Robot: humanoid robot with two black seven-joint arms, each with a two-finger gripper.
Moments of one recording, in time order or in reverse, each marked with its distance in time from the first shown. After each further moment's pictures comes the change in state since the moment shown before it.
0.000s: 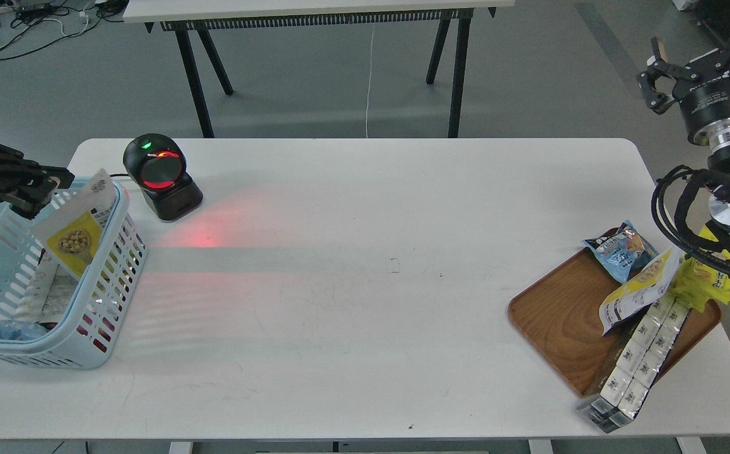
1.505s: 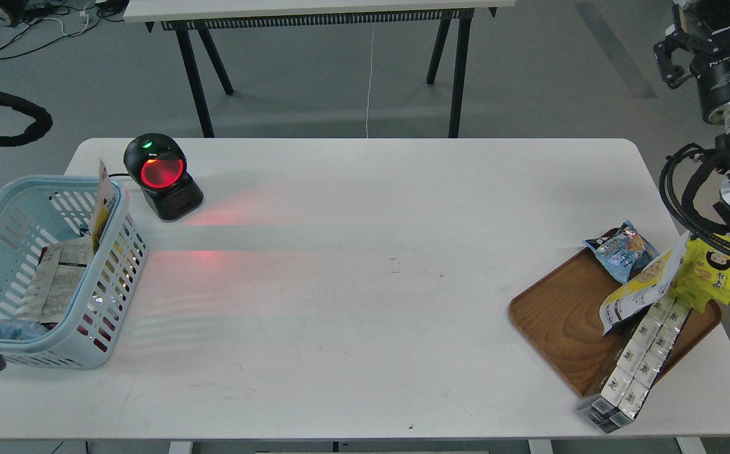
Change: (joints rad) left arm -0.030 -0.819 -0.330 1.062 -1.935 0.001 0.026; right arm 0.016 0.018 0.117 0.002 0.000 0.037 -0.042
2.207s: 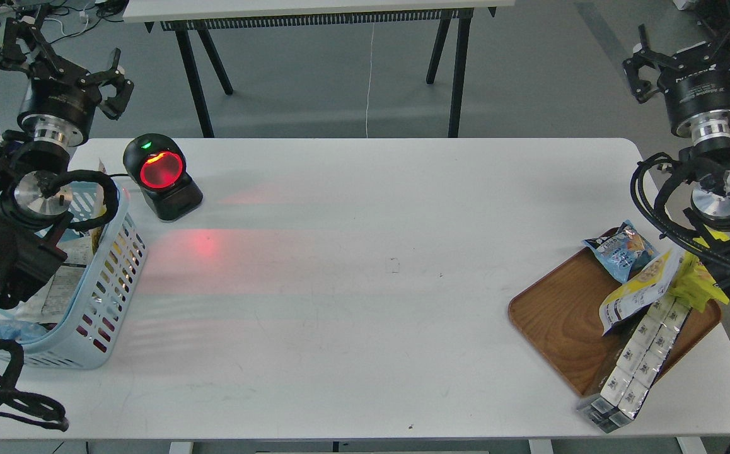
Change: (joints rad) left arm 0.258 -0.129 -0.089 0.015 -0.360 0.000 0.082; right arm 0.000 0.094 0.069 -0.096 0.001 0.051 -0.057
